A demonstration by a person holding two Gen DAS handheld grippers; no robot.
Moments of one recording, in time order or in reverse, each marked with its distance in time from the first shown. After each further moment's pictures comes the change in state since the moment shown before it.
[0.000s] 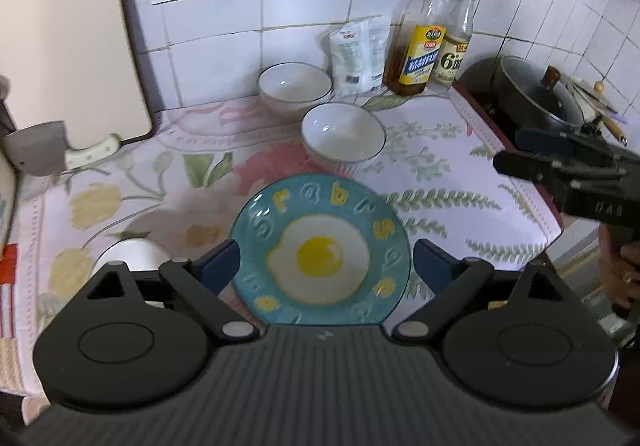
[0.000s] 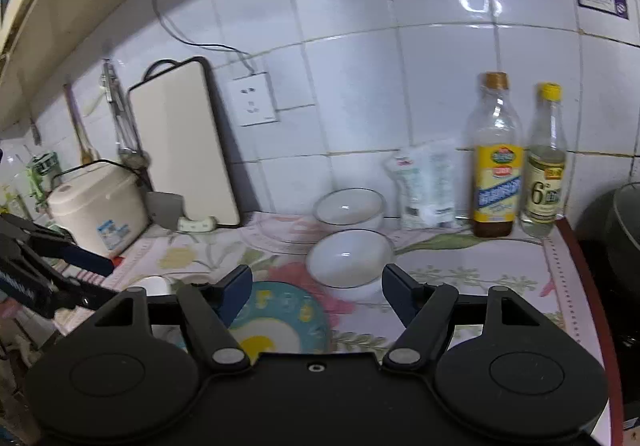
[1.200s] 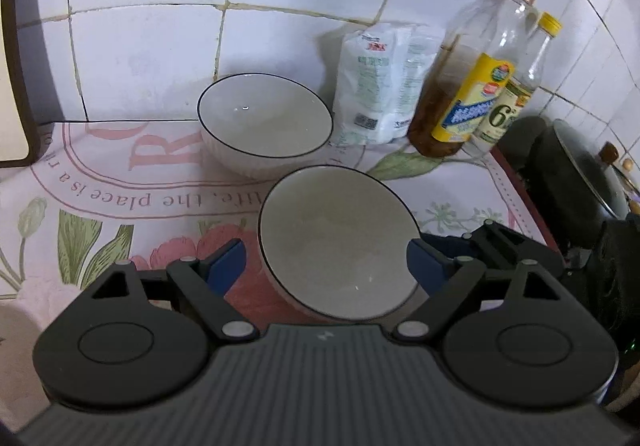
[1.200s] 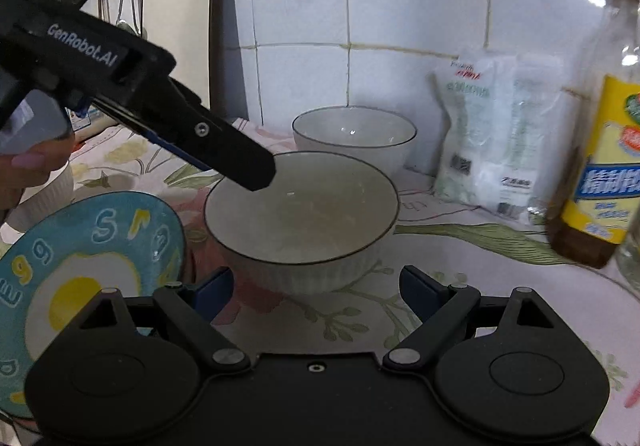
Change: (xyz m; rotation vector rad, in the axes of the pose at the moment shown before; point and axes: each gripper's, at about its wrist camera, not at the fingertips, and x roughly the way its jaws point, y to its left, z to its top) left arm 0.210 0.021 0.074 -0.165 -0.080 -0.100; right arm 0.213 -0.074 -0.048 -0.325 0.124 0.160
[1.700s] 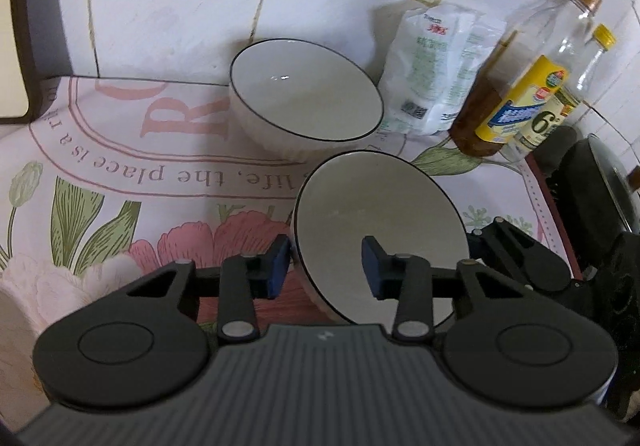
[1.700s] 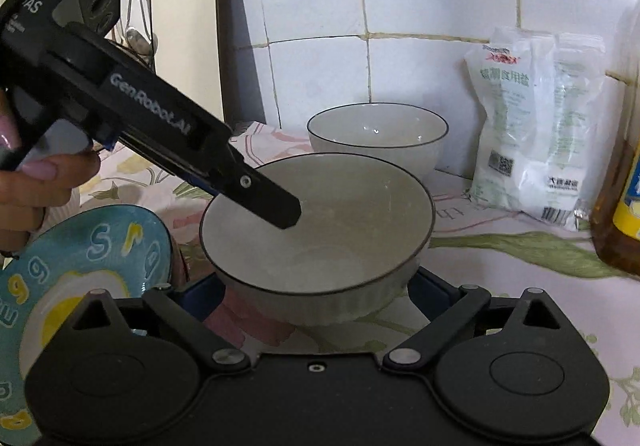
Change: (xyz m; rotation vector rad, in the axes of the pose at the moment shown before) left arm 0.031 0.024 0.003 -0.114 0.075 0.038; right arm 0.033 -0.007 0.007 0.023 -0.012 0.094
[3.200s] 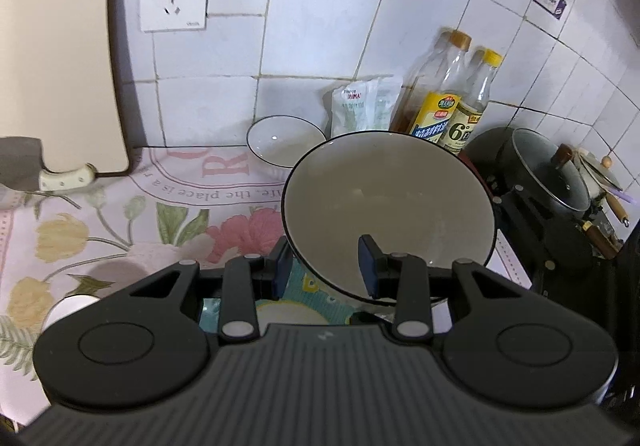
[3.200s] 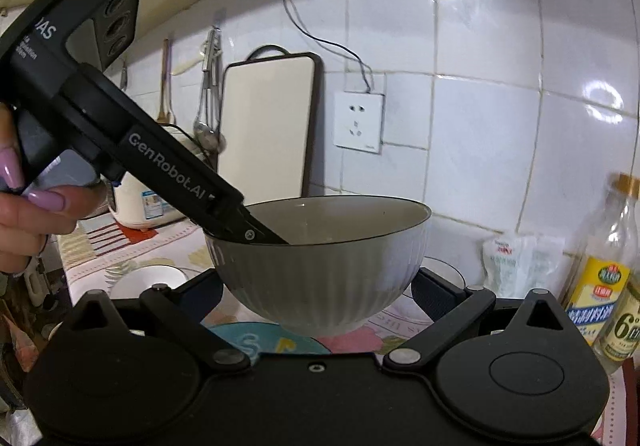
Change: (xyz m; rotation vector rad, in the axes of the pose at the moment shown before) left arm -0.218 -0.056 -0.040 0.151 -0.129 0.046; right arm -0.147 0.132 0.063 -0.112 -0.233 -0.069
